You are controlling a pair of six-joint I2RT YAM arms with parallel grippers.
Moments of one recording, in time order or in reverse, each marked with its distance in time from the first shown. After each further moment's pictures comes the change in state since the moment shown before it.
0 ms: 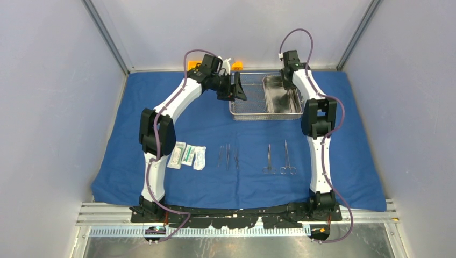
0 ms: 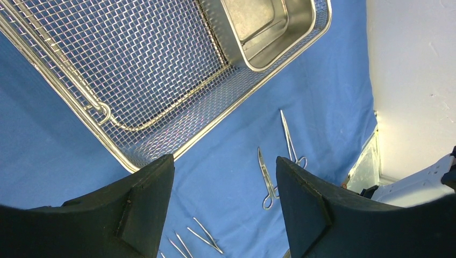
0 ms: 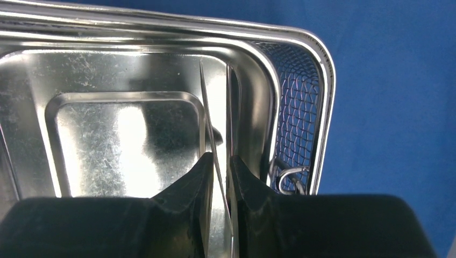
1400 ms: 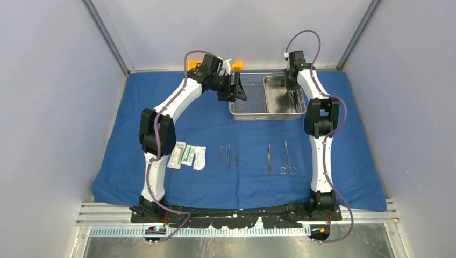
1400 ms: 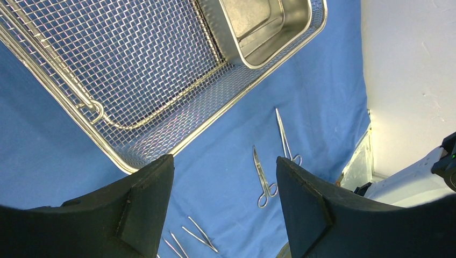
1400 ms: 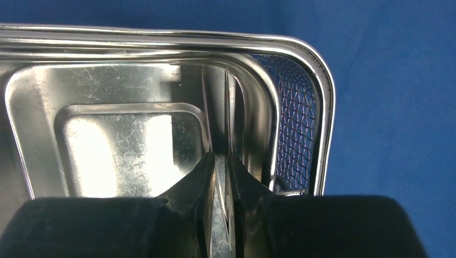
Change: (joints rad) left arm 0.000 0.003 0.000 0.000 0.017 -0.018; right arm -0.044 0.040 0.041 -0.003 -0.138 0.067
